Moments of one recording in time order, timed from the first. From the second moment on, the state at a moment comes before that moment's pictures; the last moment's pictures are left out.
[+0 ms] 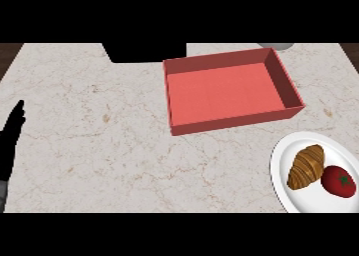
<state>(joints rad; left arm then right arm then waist) -0.06 0.56 -0.05 -1.36 0.03 0.29 0.08 0.21 -0.73 -0.10 -1.13 -0.25 0.27 -0.86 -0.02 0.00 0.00</state>
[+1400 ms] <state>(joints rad) -0.09 0.49 0.00 -1.32 -0.06 0.23 0.06 -0.04 -0.91 0.12 -1.11 0.38 0.33 -0.51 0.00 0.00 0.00</state>
